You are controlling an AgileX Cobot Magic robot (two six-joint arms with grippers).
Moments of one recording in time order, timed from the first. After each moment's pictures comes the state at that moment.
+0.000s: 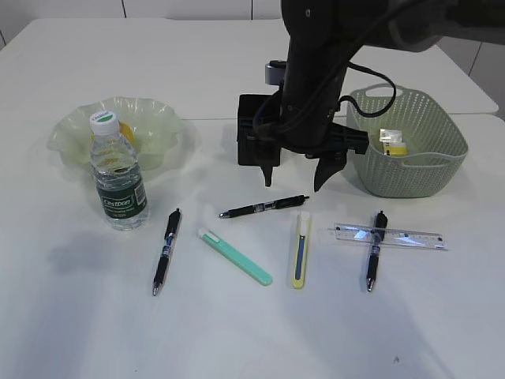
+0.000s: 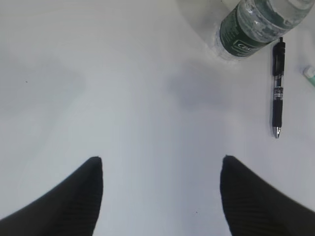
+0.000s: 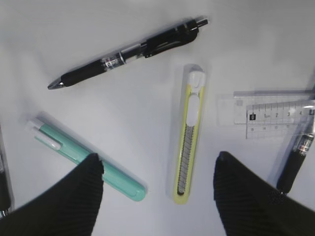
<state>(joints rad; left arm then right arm) 0.04 1.15 -0.97 -0.11 0.98 -0.05 0.47 2.13 -1.85 -0.02 1.23 0.63</state>
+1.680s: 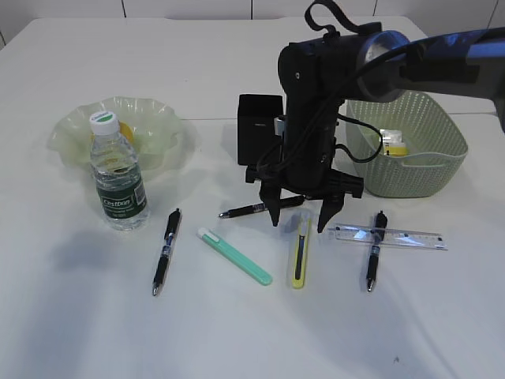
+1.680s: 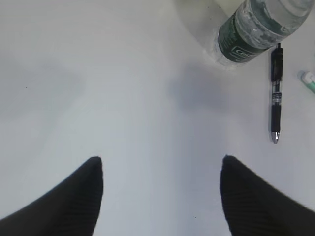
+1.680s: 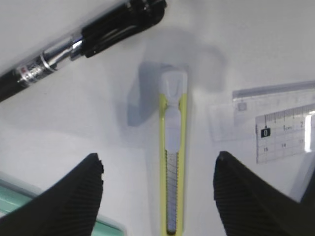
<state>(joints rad) 0.04 1.15 -0.97 -0.12 0.96 -0.05 0.43 2.29 -1.85 0.02 1.22 0.70</state>
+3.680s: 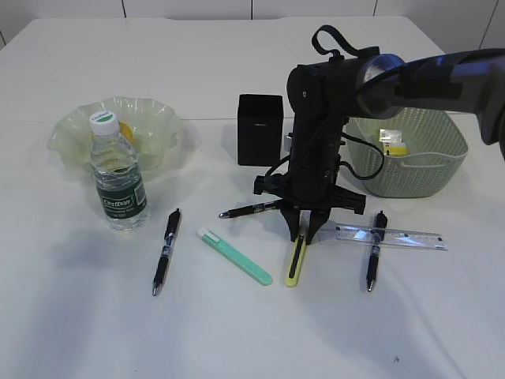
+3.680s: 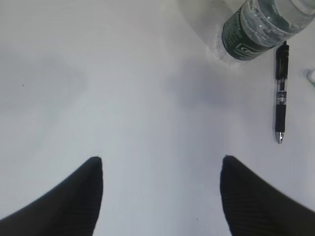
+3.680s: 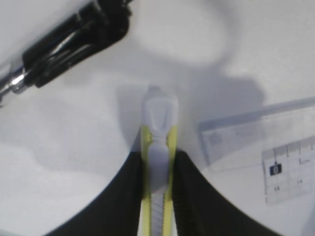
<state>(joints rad) 0.04 1.19 -0.97 -0.12 0.95 -0.05 0.39 2.36 -1.85 0.07 1.20 0.71</state>
